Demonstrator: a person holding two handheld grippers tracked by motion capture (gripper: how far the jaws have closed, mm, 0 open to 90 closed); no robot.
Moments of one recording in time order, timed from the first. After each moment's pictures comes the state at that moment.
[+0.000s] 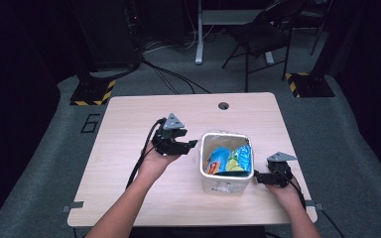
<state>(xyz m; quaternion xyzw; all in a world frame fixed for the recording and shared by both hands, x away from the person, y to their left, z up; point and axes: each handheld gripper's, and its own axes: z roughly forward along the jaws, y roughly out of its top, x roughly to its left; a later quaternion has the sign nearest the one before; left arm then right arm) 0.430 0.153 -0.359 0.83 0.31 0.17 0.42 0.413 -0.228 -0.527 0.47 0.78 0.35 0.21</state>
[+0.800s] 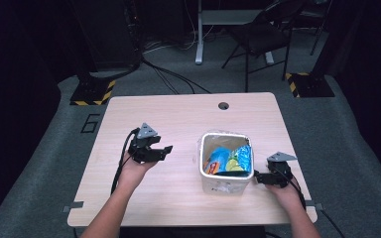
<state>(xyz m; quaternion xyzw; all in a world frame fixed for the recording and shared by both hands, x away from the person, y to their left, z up) 0.425 0.224 -0.398 0.81 0.38 0.19 0.40 0.412 -0.228 -0.527 0.47 0.78 0.35 0.21</state>
